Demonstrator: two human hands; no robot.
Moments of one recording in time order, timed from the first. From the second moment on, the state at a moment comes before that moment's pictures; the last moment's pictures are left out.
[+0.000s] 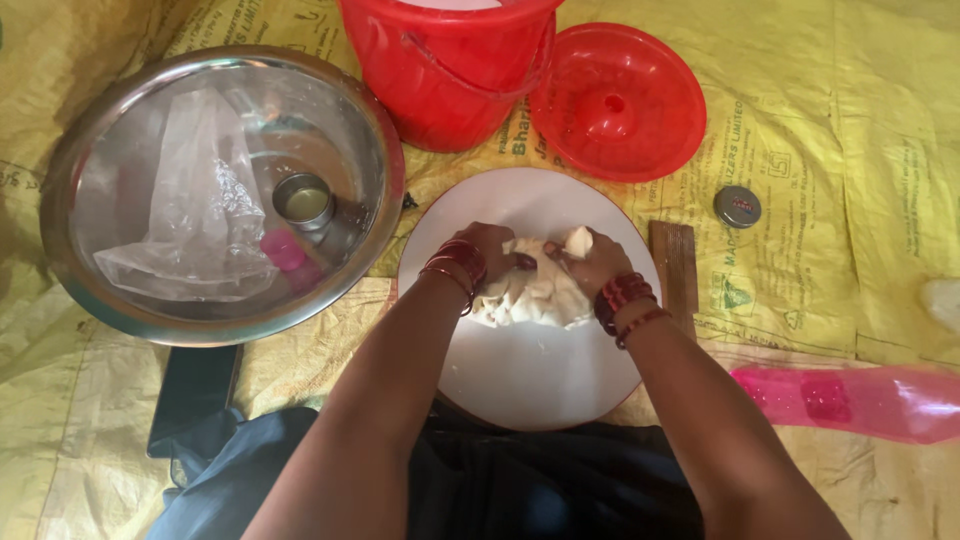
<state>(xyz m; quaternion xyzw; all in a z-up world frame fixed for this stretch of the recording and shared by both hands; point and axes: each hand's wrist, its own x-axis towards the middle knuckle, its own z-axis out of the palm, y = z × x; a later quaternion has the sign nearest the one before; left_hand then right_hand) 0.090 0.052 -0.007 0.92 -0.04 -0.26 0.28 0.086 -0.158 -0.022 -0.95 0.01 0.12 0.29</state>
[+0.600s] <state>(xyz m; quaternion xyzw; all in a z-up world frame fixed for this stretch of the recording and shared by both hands) -0.022 0.046 -0.027 0.97 -0.22 -0.01 0.07 -0.034 -0.184 -0.019 -0.94 -0.26 -0.09 0.19</state>
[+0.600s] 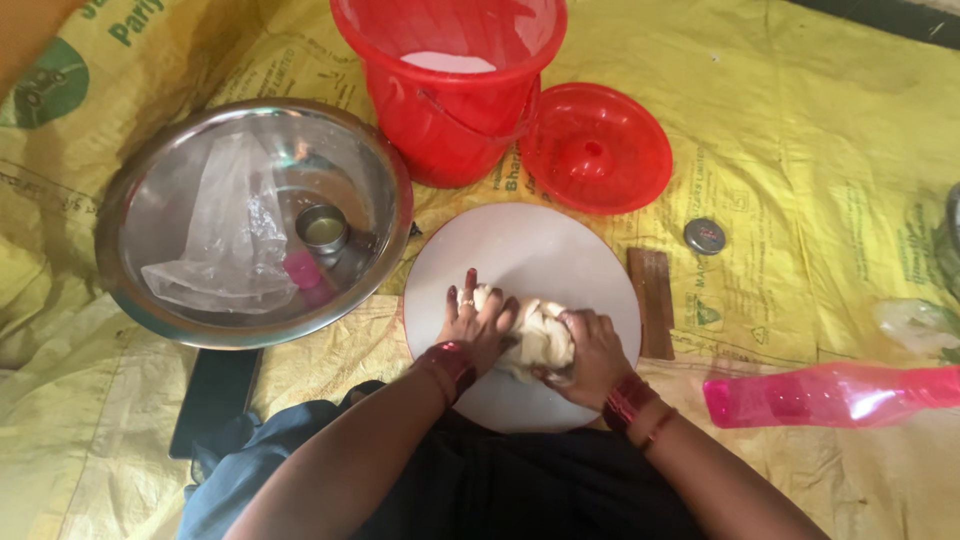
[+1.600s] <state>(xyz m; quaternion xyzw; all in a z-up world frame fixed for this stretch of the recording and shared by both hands) 0.004 0.047 -0.018 0.93 -0.25 -0.16 0.21 -0.035 -0.150 -0.006 -0.98 -0.13 0.13 0.12</state>
